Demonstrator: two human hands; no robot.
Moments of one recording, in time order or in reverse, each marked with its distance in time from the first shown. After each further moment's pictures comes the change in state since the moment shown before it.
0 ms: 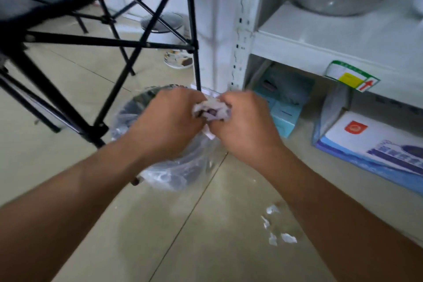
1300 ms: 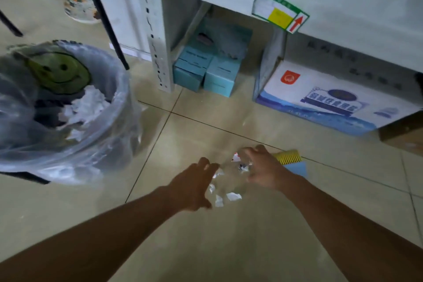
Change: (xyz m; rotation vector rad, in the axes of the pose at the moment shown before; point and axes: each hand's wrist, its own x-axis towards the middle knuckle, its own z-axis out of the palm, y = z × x) left_hand -0.040 0.027 0.286 0.010 -0.835 0.247; right_hand -0.129 0.293 -0.005 -0.431 -0.605 0.554
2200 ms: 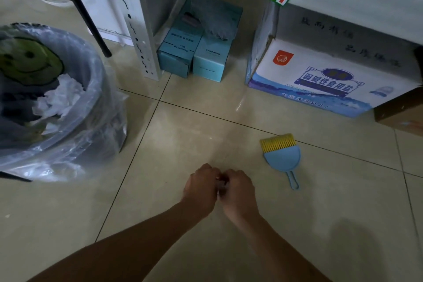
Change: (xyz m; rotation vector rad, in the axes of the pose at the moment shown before) left_hand 0.020 0.035 0.063 -0.302 0.310 -0.152; right_hand -0.042 -0.049 0.107 0.349 0.352 0.211
